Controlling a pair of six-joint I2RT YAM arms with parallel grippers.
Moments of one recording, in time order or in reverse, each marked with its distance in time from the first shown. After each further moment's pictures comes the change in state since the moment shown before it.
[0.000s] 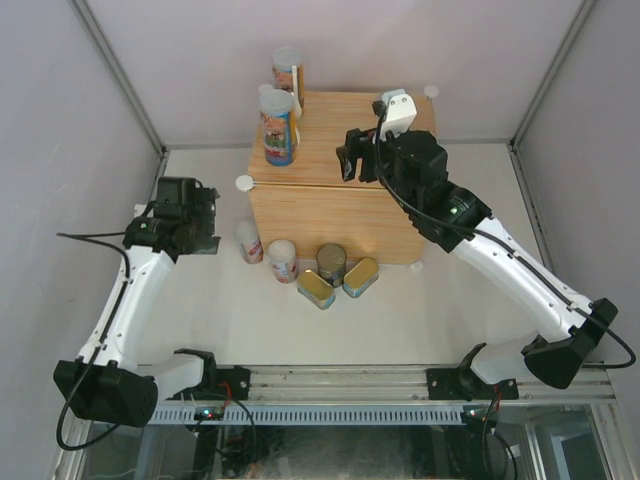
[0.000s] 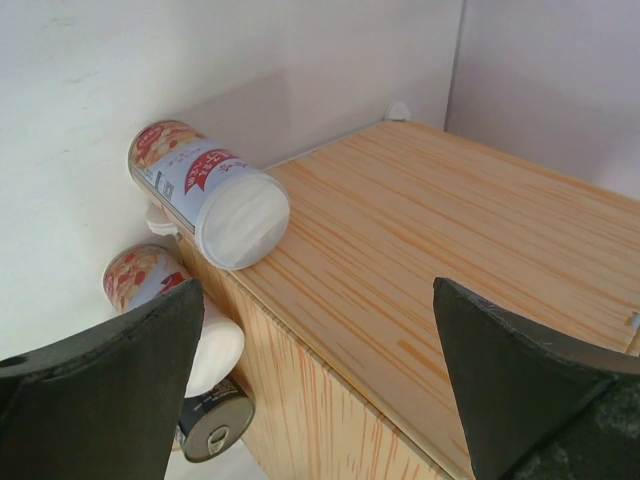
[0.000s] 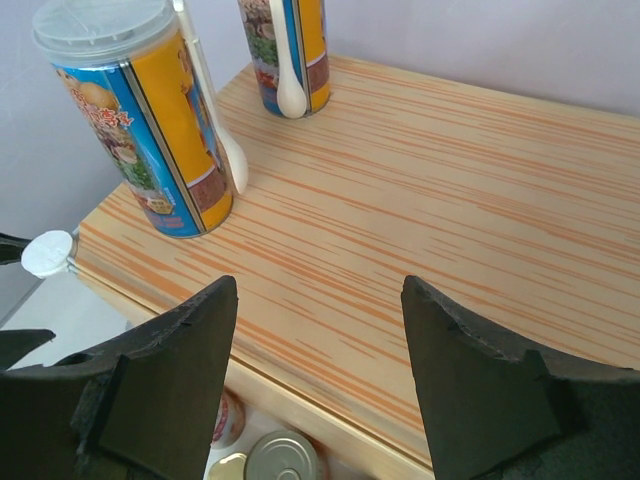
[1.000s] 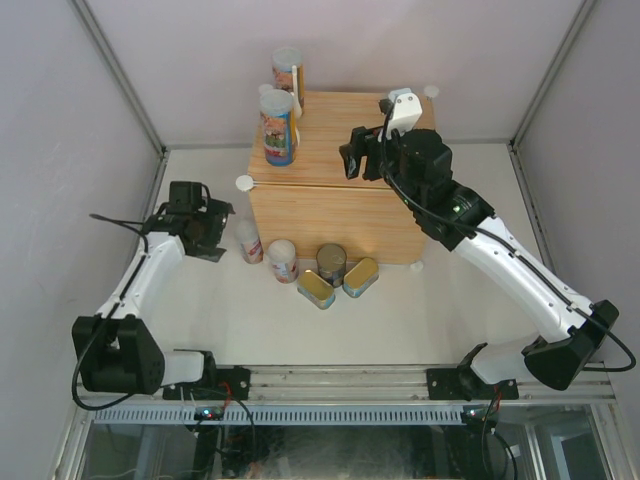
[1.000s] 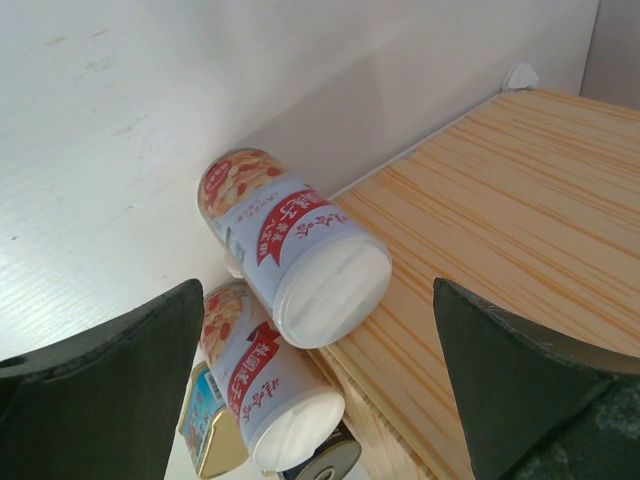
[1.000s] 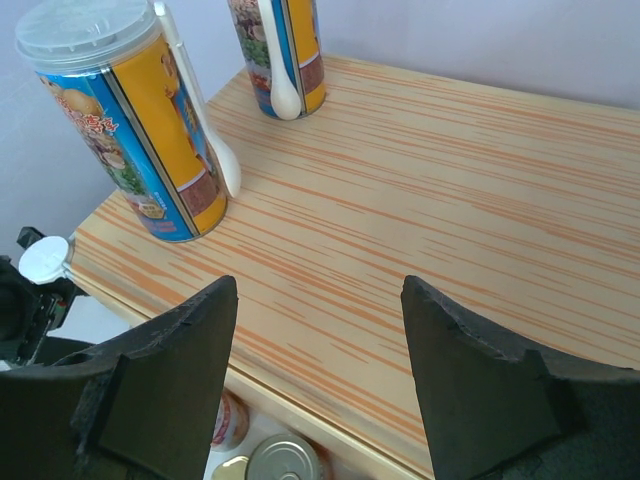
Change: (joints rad) left arm 0.074 0.147 -0.138 0.166 0.146 0.264; right arm -0.042 -0.008 -0.029 0.022 -0.049 0.029
